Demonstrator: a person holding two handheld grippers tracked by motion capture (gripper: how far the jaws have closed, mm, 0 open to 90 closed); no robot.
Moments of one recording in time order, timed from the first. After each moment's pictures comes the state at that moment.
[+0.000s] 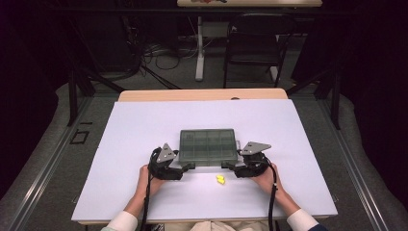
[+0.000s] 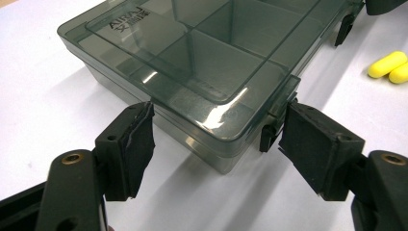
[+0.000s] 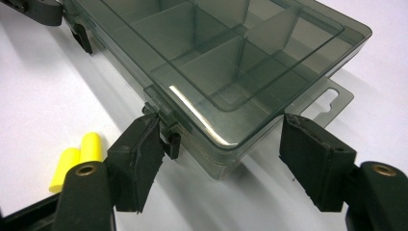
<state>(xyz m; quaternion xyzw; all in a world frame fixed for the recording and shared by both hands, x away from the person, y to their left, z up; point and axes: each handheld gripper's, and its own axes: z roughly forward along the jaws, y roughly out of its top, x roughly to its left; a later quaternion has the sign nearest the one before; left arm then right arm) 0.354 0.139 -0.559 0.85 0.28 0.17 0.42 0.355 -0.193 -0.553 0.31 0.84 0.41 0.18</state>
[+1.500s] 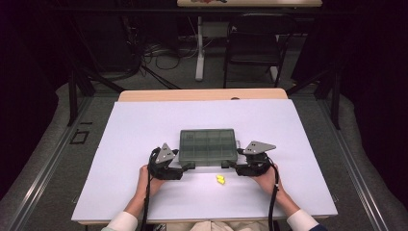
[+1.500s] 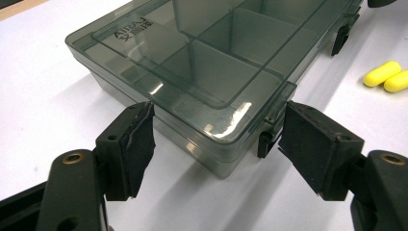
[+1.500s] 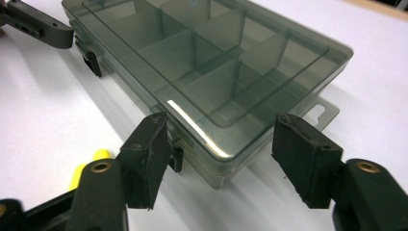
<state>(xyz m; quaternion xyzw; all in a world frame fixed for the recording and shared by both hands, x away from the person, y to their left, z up) 0.351 0.139 -0.557 0.84 0.29 0.17 0.43 0.352 -0.198 -0.546 0.31 0.82 0.44 0.18</state>
